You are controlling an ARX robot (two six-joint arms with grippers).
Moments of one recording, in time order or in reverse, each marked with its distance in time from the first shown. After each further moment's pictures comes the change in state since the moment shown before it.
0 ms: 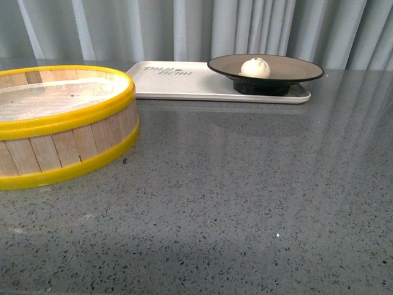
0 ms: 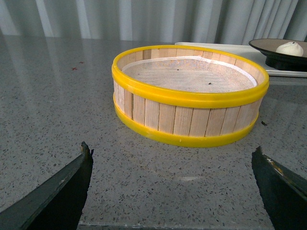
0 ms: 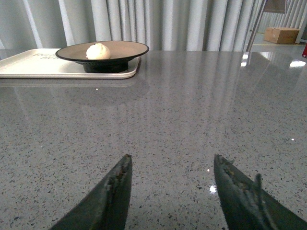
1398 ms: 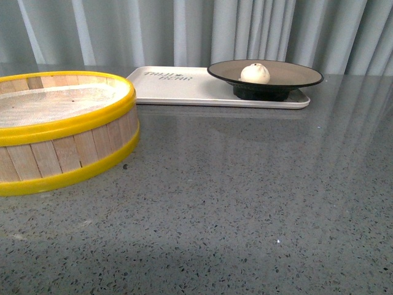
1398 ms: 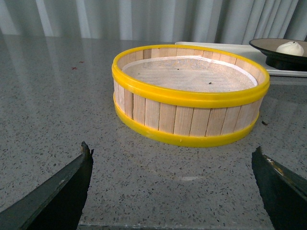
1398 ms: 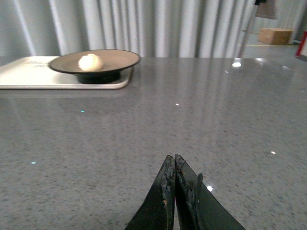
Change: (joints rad) left arm 0.000 0.000 0.000 0.000 0.000 0.000; right arm -0.108 0.084 0.090 -0.007 -0.073 0.002
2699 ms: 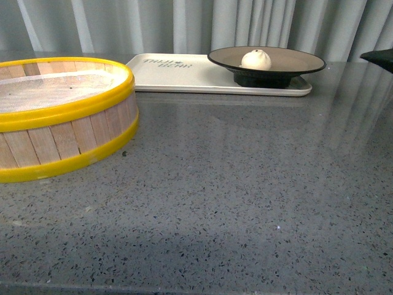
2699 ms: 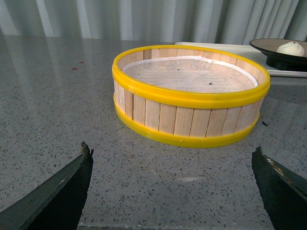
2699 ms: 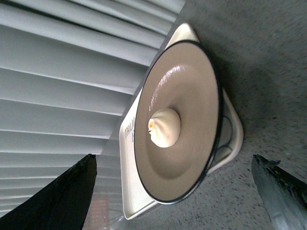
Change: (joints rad) left arm 0.000 0.000 0.000 0.000 0.000 0.000; right arm 0.031 1.672 1.175 0.216 -0.327 1.077
